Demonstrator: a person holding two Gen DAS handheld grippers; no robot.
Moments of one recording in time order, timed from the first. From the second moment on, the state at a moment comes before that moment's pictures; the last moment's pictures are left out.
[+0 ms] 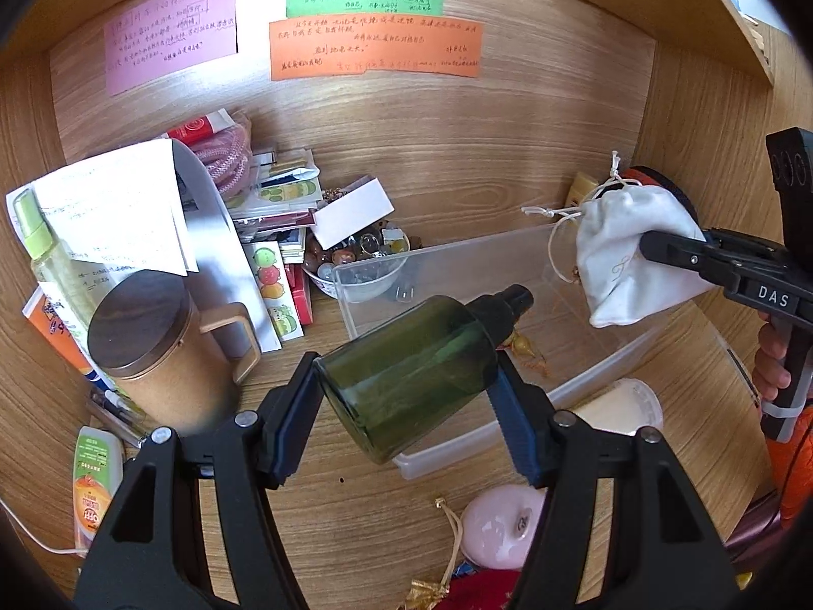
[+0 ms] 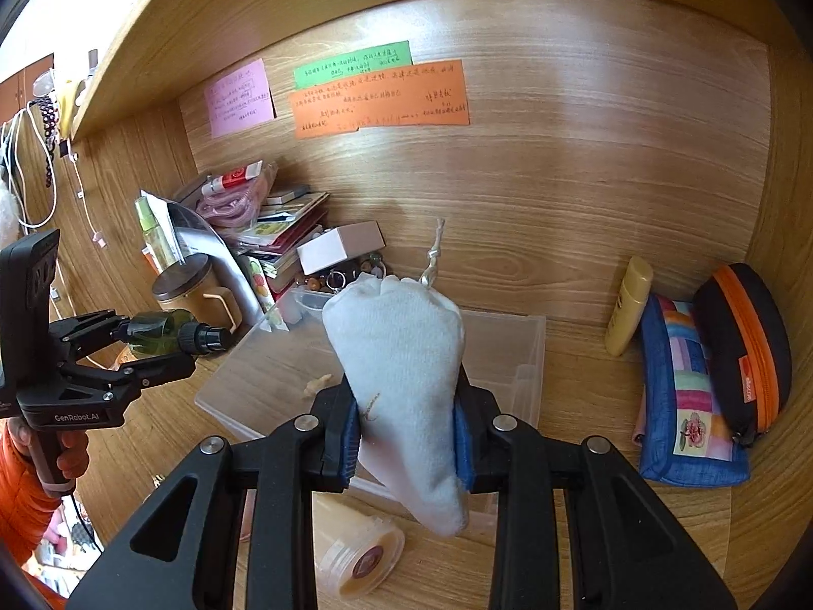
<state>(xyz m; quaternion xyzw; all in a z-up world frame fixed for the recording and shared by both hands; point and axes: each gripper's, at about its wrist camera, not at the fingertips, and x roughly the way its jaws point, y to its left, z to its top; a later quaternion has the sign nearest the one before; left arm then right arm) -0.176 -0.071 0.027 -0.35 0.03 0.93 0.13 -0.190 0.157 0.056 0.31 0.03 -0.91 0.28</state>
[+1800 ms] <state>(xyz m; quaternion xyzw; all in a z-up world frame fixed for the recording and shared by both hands) -0.199 -0.047 -0.001 -0.38 0.08 0.91 0.13 -0.173 0.140 0.028 0.31 0.13 -0.91 0.22</state>
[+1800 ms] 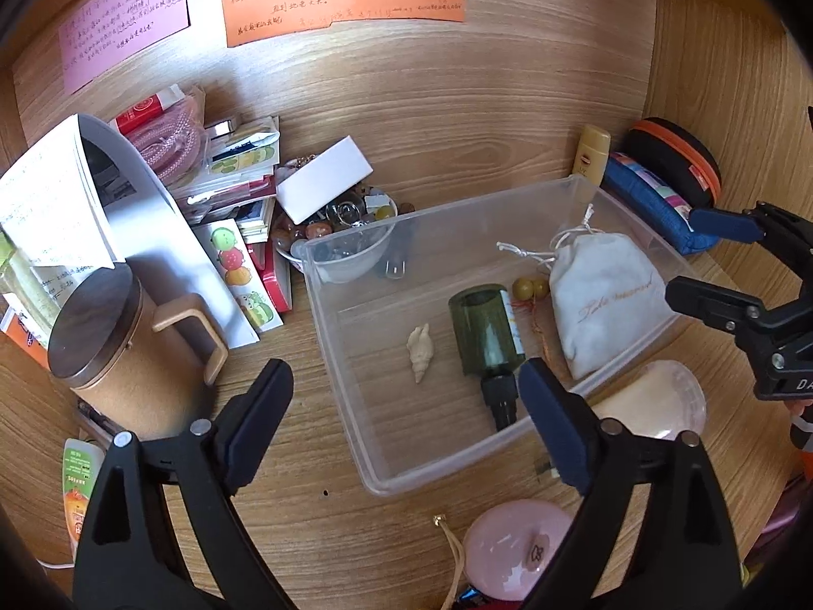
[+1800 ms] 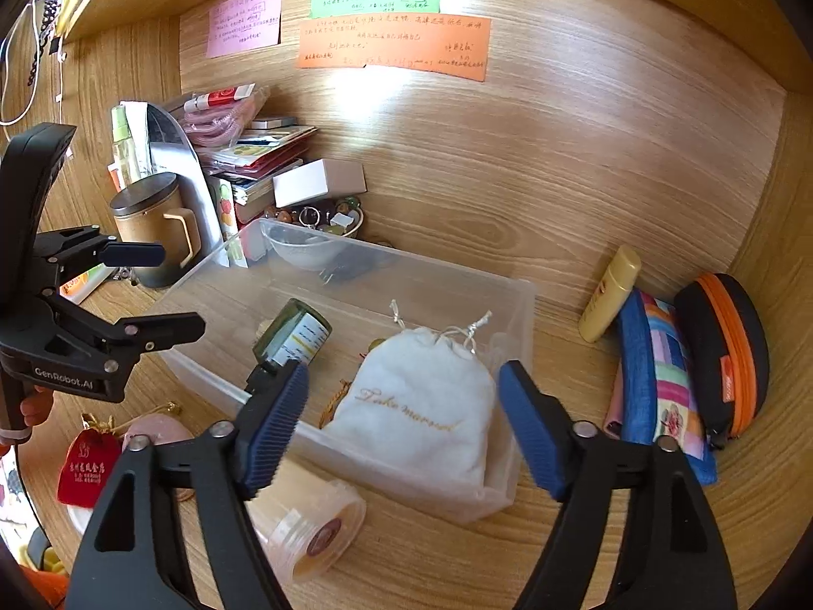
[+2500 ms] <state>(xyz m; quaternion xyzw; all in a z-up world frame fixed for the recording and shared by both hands) -0.134 -0.078 0.009 -0.36 0.07 0.93 0.09 -0.109 0.159 0.047 0.28 0.11 -0.93 0.20</state>
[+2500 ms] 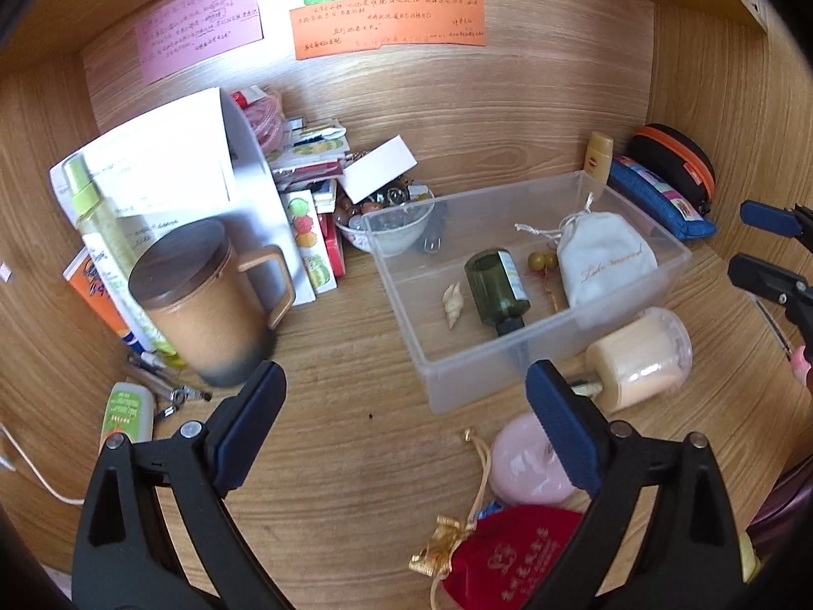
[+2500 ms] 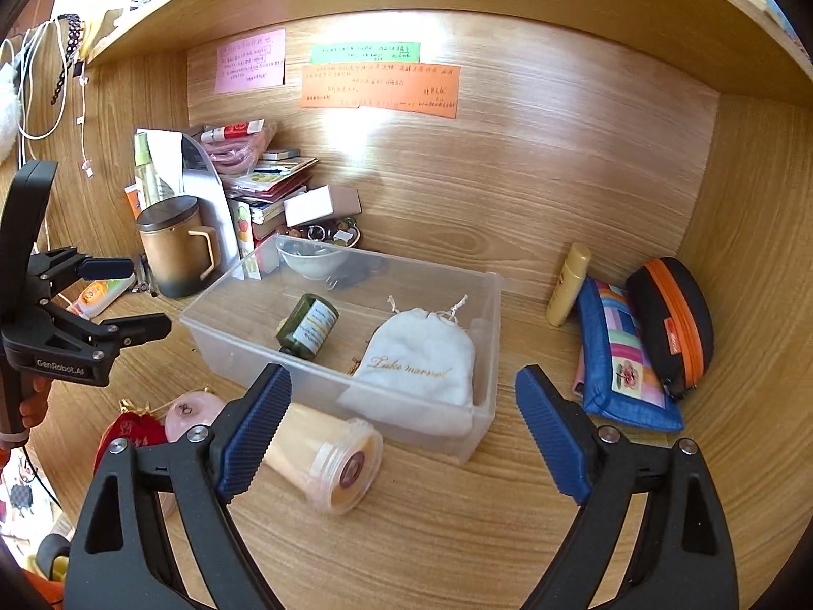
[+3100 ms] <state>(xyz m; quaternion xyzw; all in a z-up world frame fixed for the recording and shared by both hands) -0.079 -0.082 -0.028 -0.40 0.07 0.90 0.14 -0.090 0.147 0.012 0.32 0.11 -0.92 0.21</state>
